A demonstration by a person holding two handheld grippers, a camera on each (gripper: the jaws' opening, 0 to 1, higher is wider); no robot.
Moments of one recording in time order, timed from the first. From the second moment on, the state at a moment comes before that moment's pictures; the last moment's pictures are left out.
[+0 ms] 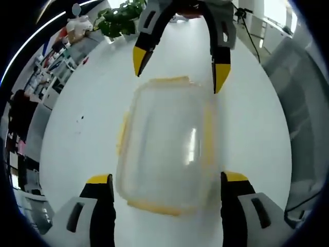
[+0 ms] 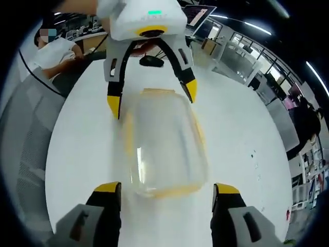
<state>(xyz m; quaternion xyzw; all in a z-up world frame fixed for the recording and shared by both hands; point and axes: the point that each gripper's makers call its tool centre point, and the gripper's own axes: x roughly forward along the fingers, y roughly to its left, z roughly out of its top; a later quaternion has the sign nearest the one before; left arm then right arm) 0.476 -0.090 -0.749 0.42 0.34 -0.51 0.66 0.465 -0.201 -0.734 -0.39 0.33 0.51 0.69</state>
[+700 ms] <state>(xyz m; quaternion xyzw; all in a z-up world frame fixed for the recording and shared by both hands) 0.445 -0.067 -0.736 0.35 0.35 -0.47 0.73 0.434 -0.210 -0.716 -0.31 0.31 0.46 0.77</state>
